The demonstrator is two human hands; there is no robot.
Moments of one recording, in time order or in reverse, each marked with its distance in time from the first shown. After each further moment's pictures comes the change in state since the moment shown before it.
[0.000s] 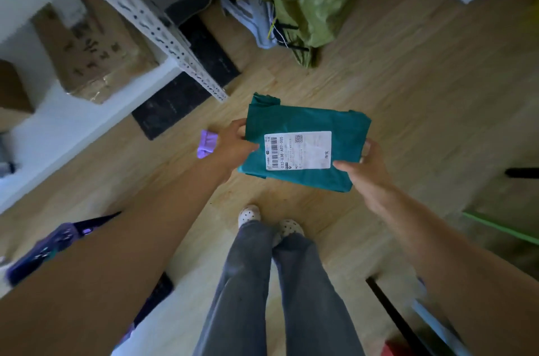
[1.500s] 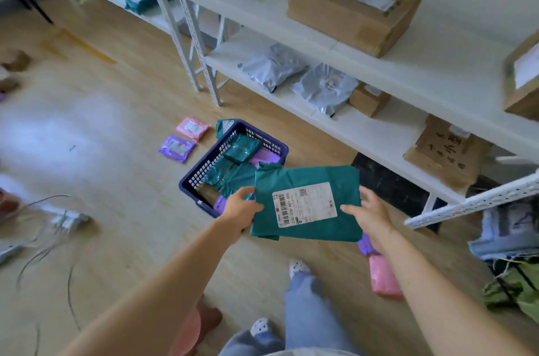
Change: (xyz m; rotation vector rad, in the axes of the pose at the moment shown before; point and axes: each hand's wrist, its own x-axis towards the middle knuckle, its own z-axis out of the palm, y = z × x) left_hand -0.405 -0.403 -0.278 -1.244 0.747 -0.216; right_hand -0.374 0.016 0.404 -0.807 -0.771 -0.409
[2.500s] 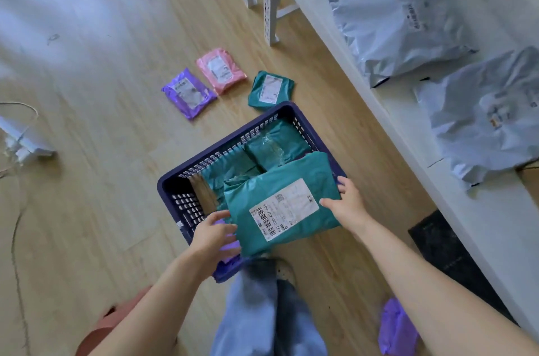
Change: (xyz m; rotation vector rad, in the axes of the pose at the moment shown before) left_hand 0.424 -0.006 -0.069 -0.493 0.317 -0.459; right_hand 0.447 -0.050 0.305 -0.517 -0.403 0.099
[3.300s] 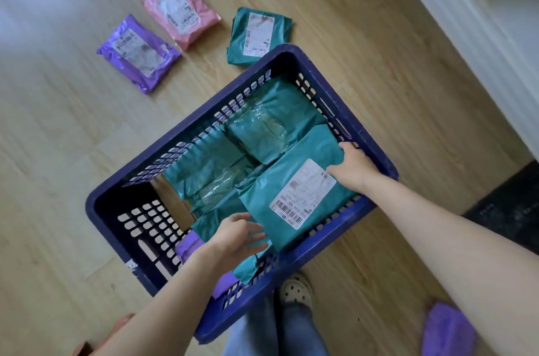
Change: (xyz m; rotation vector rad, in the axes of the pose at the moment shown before) left_hand 0.227 -0.043 0.063 0.038 -0.190 -0.290; right_hand 0.229 0.065 0.054 -0.519 -0.070 0.049
